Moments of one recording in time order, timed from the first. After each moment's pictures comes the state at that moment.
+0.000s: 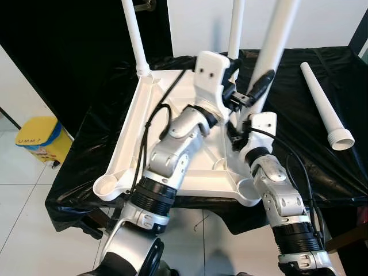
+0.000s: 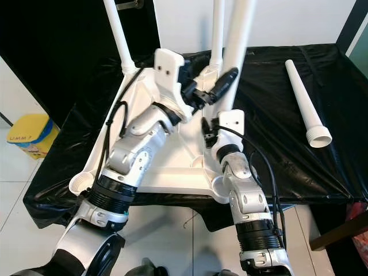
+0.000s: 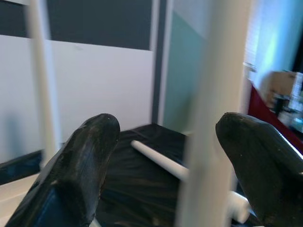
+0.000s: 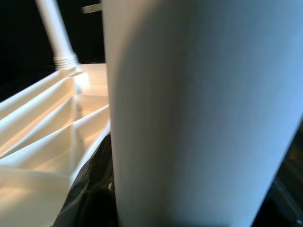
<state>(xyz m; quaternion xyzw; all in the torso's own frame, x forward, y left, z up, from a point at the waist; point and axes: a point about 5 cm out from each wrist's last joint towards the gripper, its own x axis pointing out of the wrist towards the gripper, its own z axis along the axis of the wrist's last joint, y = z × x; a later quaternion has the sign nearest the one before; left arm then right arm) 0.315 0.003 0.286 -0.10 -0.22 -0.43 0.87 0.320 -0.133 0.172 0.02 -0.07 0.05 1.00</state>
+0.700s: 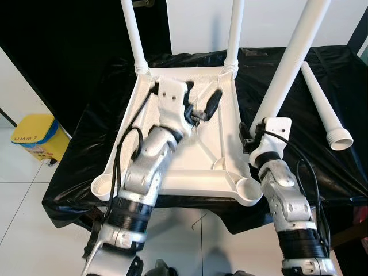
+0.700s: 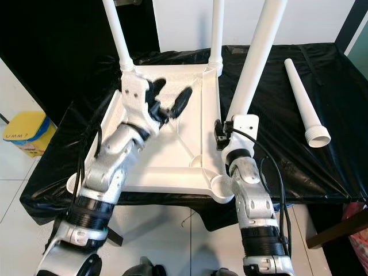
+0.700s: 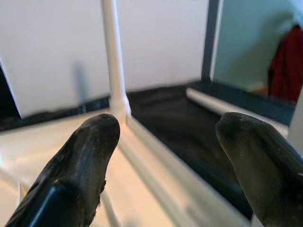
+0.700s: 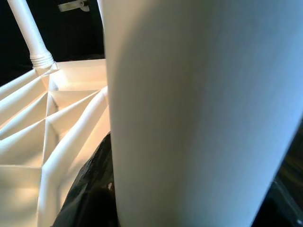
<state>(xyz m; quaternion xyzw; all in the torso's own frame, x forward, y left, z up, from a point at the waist) 0.316 0.053 0.217 -0.01 -0.15 -0.33 0.93 0.308 -0.146 0.162 0.03 -0.07 0.03 1.00</state>
